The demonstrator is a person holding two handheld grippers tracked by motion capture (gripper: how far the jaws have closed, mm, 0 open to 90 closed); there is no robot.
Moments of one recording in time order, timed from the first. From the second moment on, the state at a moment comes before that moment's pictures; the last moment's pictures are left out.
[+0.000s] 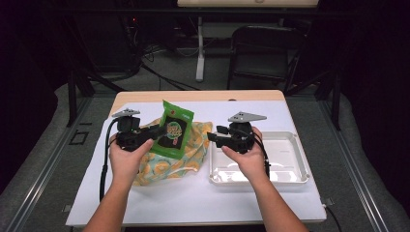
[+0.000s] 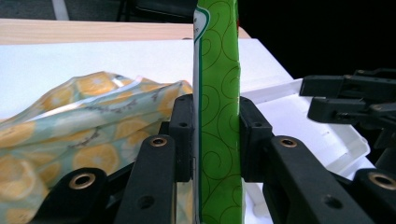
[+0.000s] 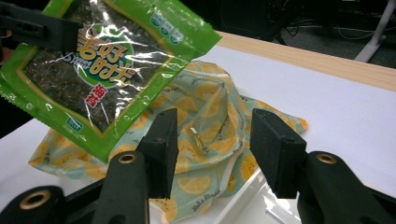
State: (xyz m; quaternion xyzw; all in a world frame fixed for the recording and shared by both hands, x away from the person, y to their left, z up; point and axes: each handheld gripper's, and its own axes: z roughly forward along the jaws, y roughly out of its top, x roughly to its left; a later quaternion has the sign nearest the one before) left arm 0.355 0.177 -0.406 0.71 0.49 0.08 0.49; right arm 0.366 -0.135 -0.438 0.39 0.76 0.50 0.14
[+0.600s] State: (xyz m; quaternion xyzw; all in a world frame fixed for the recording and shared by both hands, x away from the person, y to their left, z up) left arm 0.363 0.133 -0.402 0.73 0.45 0.07 0.50; right arm 0.360 -0.149 -0.440 0.40 0.74 0.53 0.09
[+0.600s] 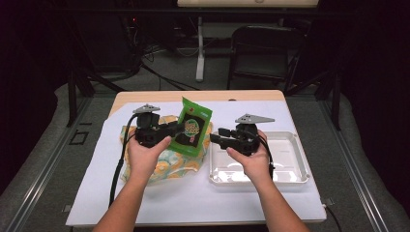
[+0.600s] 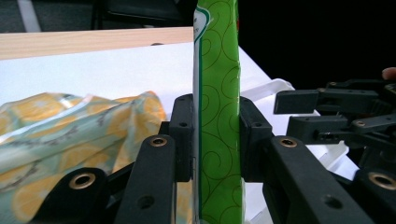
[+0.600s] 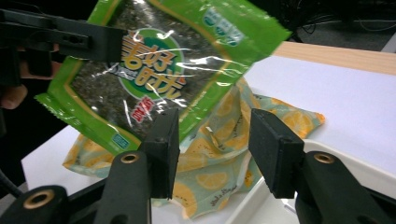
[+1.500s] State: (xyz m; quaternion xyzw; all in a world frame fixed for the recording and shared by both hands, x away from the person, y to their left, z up) left arm 0.361 0.100 -0.405 0.74 0.42 0.08 0.51; right arm 0.365 -0.156 -0.449 0.43 0.73 0.53 0.06
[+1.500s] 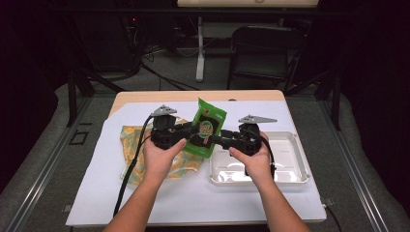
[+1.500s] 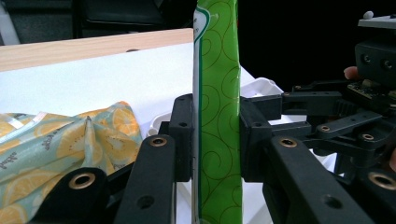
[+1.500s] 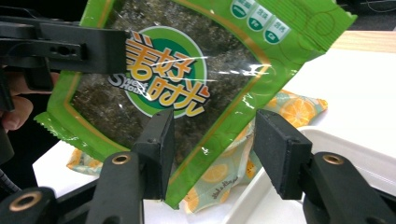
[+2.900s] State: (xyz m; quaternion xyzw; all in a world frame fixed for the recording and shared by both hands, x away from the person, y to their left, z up) left arm 0.366 0.084 -0.420 0.76 0.41 0.05 0.50; right arm 0.370 -0.170 -0.453 0.46 0.70 0.54 0.05
